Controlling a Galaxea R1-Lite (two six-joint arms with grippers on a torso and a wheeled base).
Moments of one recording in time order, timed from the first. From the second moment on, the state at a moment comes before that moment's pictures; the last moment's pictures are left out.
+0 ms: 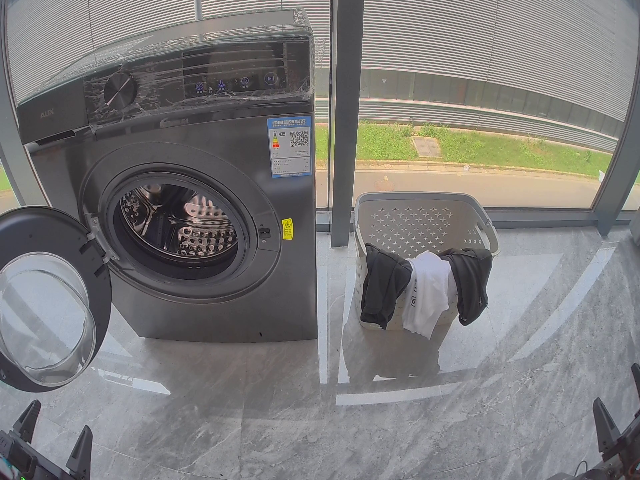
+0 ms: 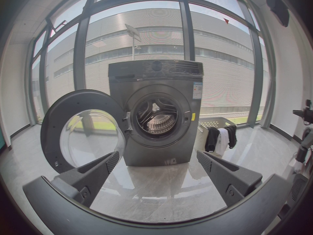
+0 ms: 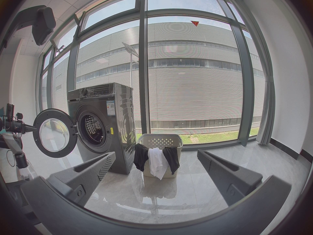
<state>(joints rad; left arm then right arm) 0.00 0.09 -0.02 0.00 -0.01 0.01 0.00 0.02 -0.02 -0.06 0.12 0.03</state>
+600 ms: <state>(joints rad) -0.06 0.09 -0.02 0.00 -0.01 0.01 0.00 0.02 -0.02 -0.06 0.12 0.03</state>
